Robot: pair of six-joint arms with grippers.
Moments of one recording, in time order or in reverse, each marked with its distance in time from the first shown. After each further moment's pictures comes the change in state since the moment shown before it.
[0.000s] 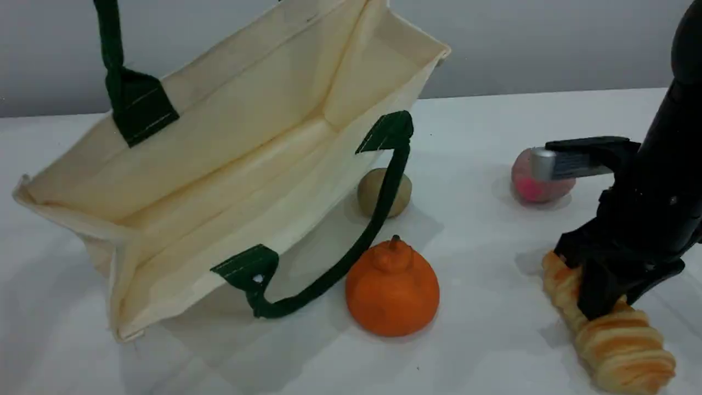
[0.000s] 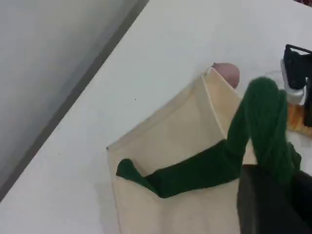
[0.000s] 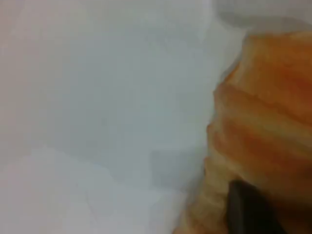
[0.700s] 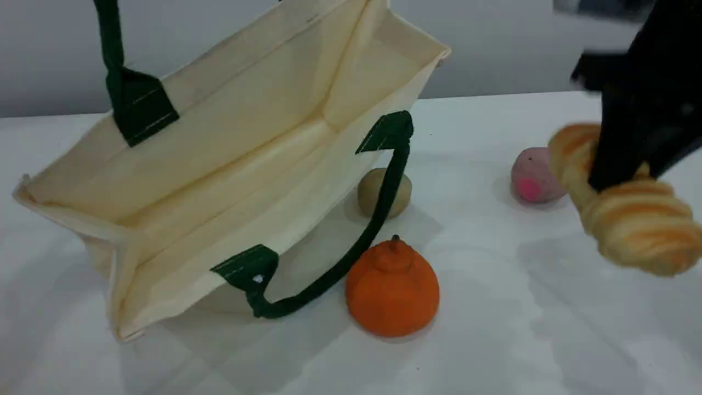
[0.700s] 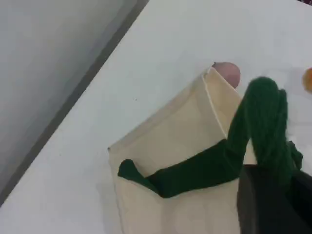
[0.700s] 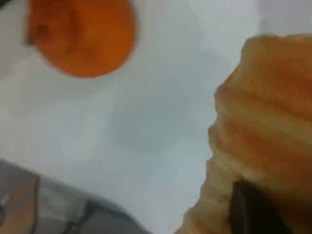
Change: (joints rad) left arm 0.000 0.000 0.000 0.000 0.000 0.019; right arm -0.001 -0.354 -0.138 0.035 0.416 0.184
